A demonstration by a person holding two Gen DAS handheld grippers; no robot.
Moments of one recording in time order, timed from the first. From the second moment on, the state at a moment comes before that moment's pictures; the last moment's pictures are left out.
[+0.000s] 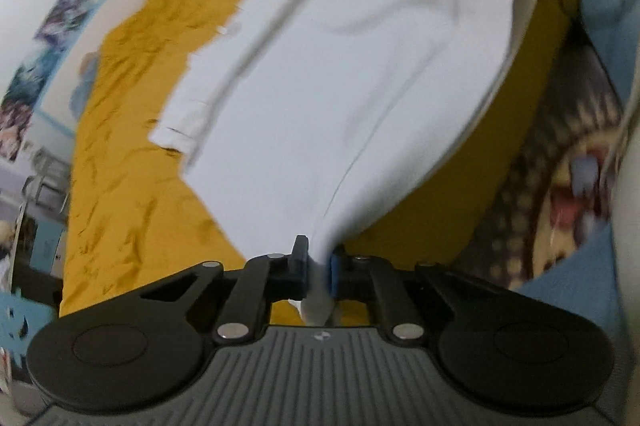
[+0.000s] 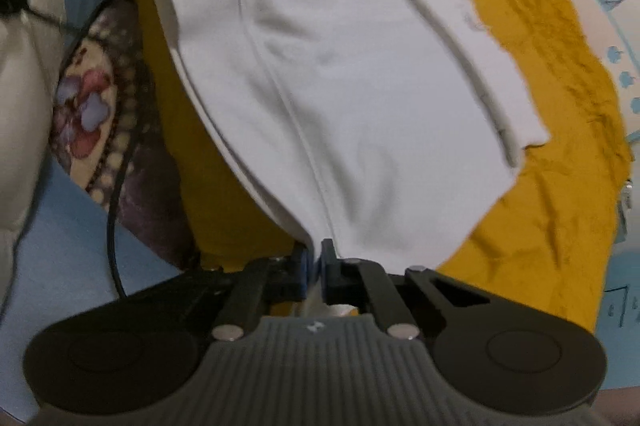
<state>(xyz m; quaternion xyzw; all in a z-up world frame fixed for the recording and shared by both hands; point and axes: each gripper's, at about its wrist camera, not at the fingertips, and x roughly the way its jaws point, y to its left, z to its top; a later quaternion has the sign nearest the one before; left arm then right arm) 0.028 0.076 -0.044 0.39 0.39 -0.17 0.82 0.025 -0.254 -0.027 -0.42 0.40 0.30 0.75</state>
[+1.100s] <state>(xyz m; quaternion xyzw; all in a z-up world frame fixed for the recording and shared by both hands) 0.360 0.110 0.062 0.21 0.29 0.00 0.93 0.363 -0.233 0.130 -0.30 0.23 0.09 0.92</state>
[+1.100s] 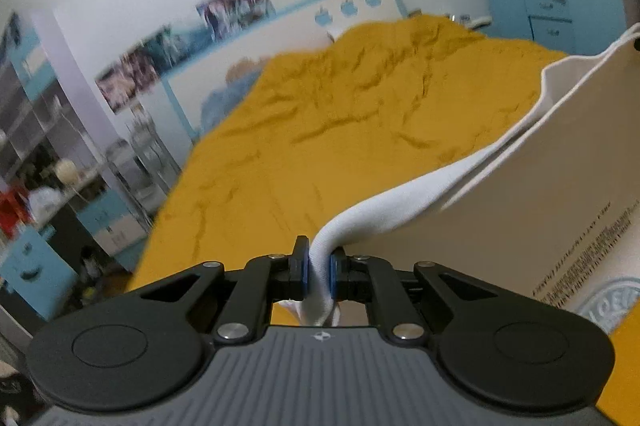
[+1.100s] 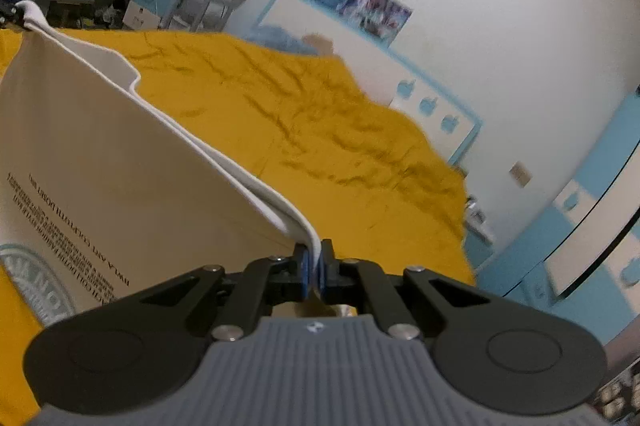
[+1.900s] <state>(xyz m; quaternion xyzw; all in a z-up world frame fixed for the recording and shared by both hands) 0.425 0.208 -0.026 -0.03 0.41 0.02 0.91 0.530 -0.270 -0.027 -0.10 0.37 0.04 0.92</state>
